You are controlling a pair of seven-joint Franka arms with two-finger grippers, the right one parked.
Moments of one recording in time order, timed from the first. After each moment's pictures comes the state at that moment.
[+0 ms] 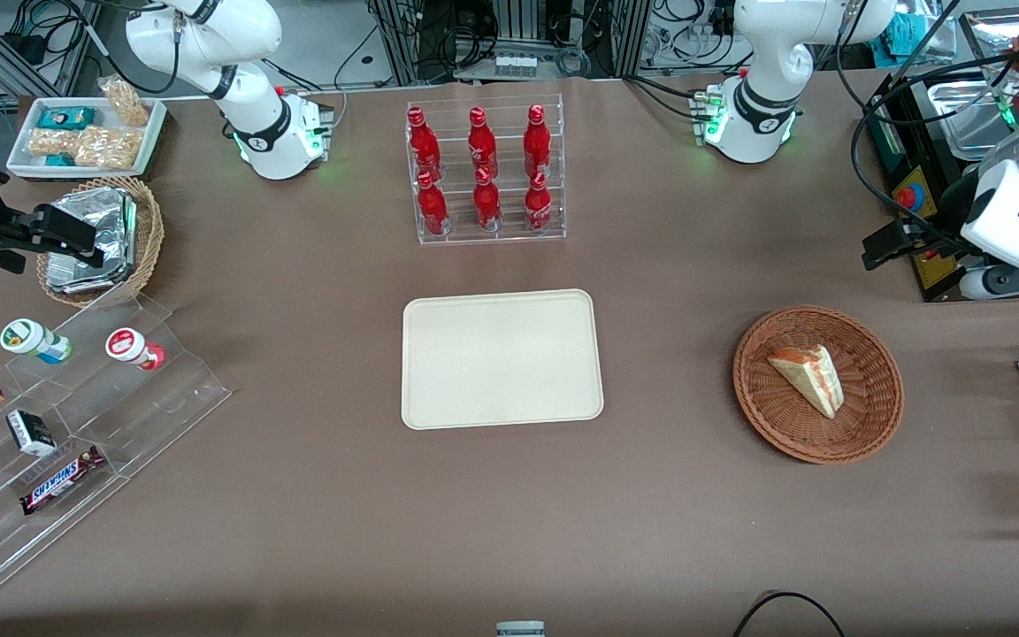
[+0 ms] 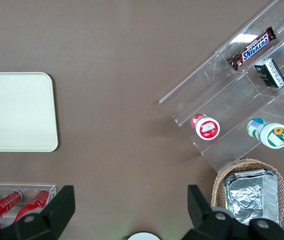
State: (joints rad) arm -0.10 0.02 0.02 -1.58 -0.01 1.50 -0.24
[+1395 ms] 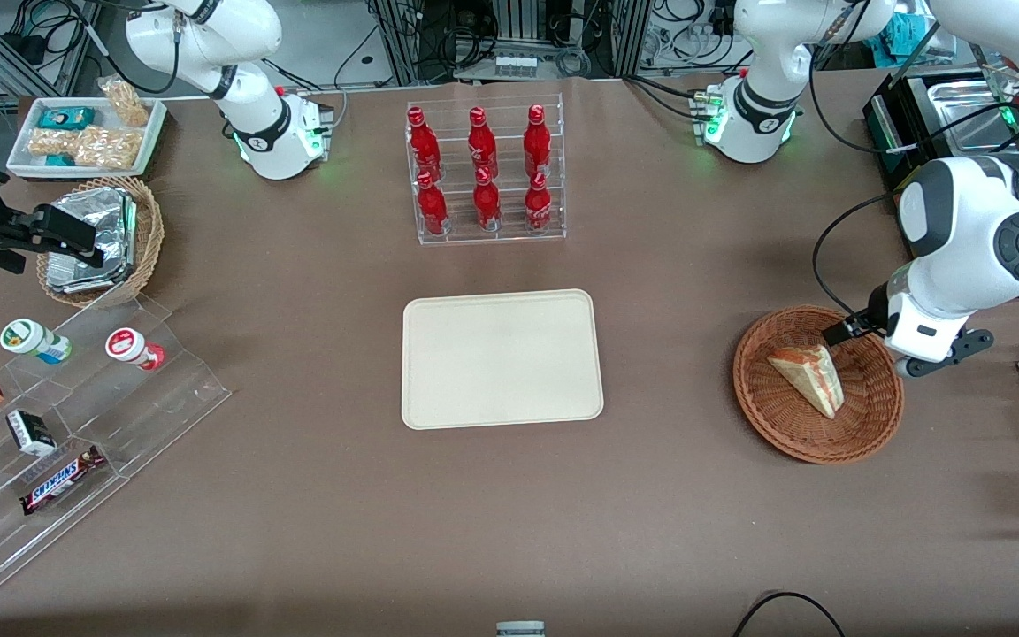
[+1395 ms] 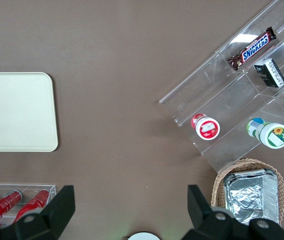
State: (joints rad) arm -0.04 0.13 0.07 -2.10 0.03 2.14 -0.51
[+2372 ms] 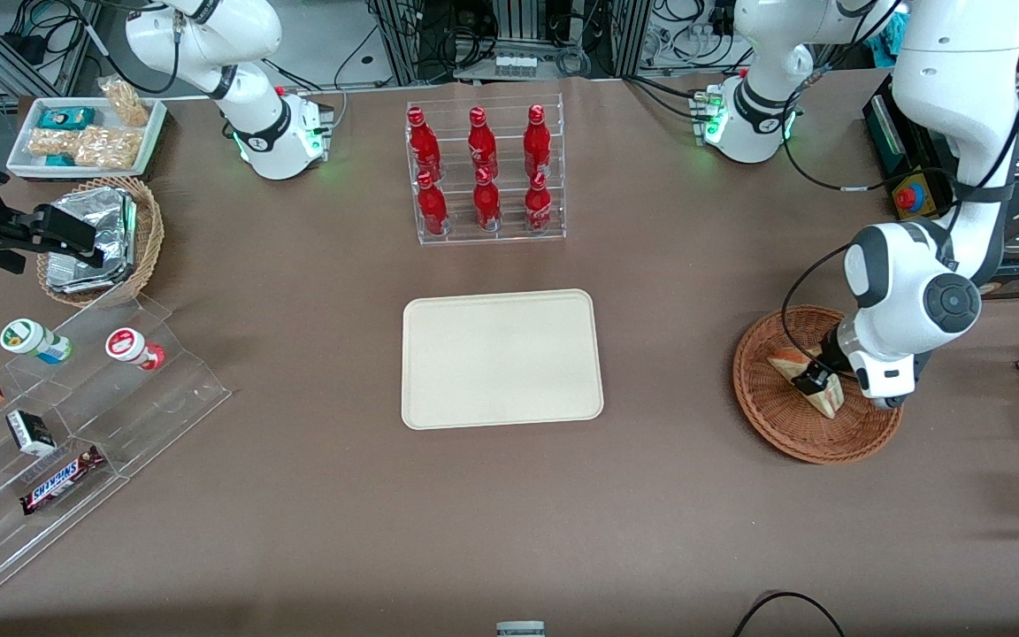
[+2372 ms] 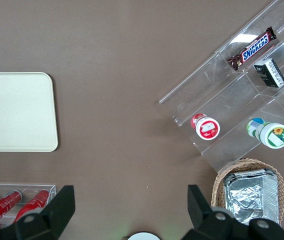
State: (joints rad) arm -0.05 0.36 0.05 -2.11 -0.08 2.39 -0.83
